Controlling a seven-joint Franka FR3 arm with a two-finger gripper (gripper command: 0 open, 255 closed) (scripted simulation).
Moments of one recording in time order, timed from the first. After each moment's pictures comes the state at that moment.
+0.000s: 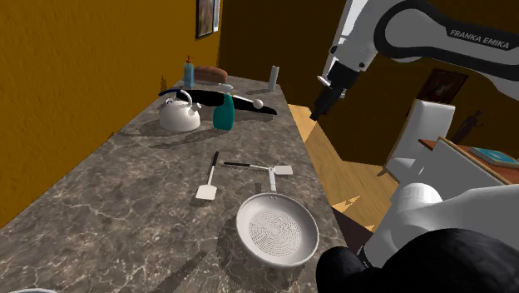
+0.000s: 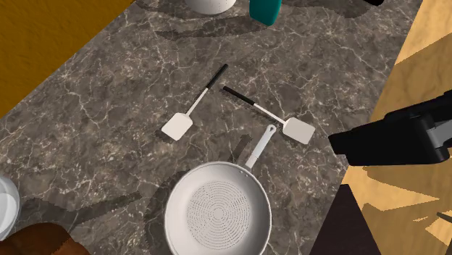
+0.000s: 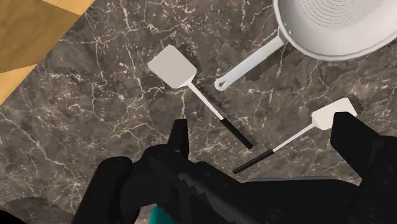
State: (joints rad) arm 0.01 -0.77 -0.07 -2.29 0.04 1.70 -0.12
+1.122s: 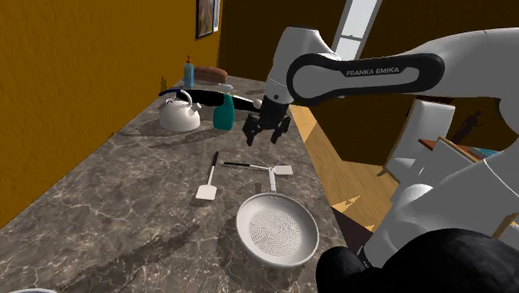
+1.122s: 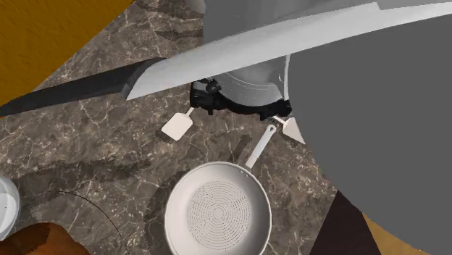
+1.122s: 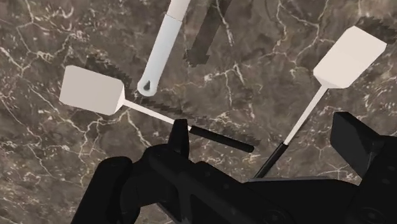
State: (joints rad) arm -0.06 -0.39 0.27 -2.26 0.08 2.02 0.53
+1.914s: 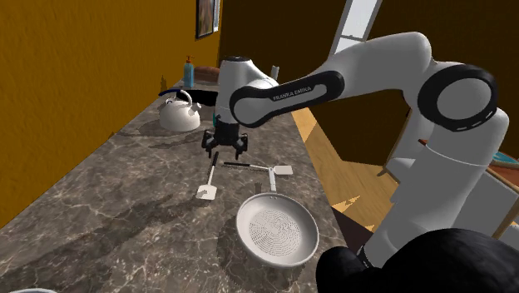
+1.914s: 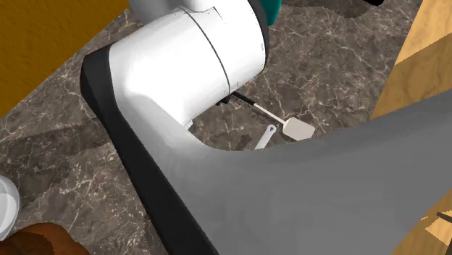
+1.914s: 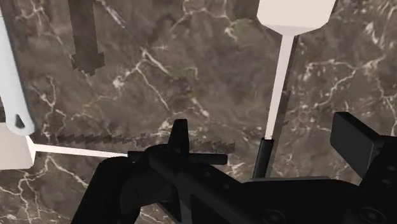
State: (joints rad) arm -0.09 0.12 0.40 -1.97 -0.13 2.14 1.09
